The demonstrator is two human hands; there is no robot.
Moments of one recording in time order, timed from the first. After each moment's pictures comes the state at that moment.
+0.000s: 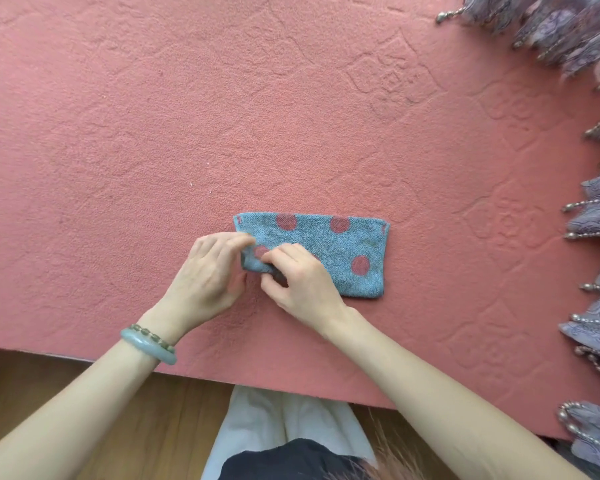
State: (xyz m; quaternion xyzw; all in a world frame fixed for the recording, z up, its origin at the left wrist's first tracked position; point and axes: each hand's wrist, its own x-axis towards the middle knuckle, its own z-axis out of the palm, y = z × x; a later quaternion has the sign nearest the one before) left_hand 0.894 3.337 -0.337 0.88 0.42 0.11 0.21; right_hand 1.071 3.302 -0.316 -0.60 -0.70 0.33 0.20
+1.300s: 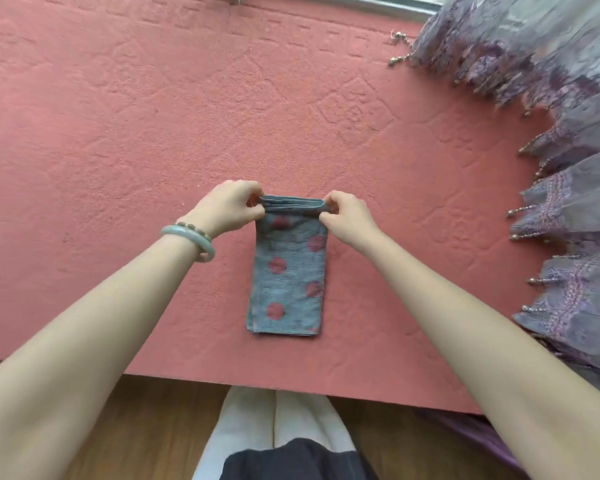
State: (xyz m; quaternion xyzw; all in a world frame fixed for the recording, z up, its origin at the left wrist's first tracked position) left_hand 0.965 3.447 -0.307 0.81 0.49 -0.01 0.32; right_hand 1.175 3.378 -0.307 -0.76 -0.51 0.39 0.13
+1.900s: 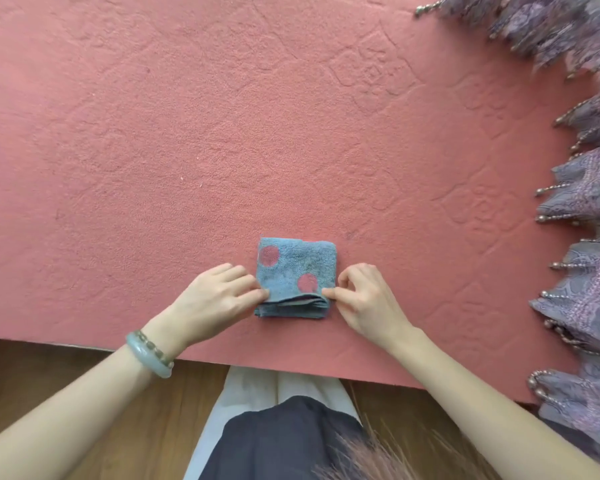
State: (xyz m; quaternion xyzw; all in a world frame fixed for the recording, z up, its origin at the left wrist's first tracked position) left_hand 0.906 3.311 -0.314 0.96 0.21 0.08 0.19; right_hand 1.170 3.234 -0.325 -0.59 -0.77 0.20 0.15
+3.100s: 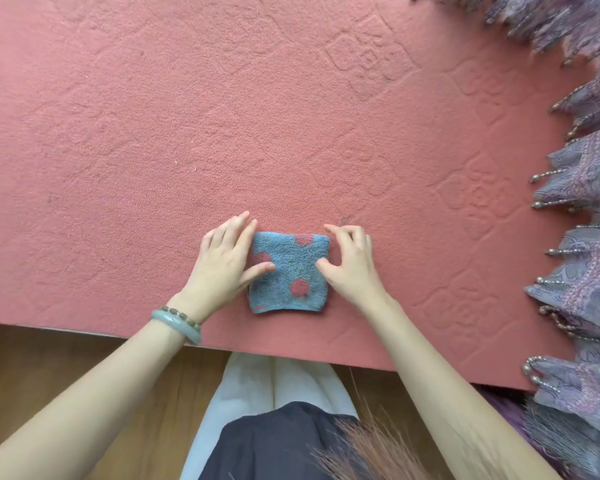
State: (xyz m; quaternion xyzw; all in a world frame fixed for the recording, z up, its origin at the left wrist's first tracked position) left_hand 0.929 3.303 -0.346 0.83 0.50 -0.05 0.24; right_hand 1.148 3.257 -0.335 -0.75 -0.53 0.37 0.15
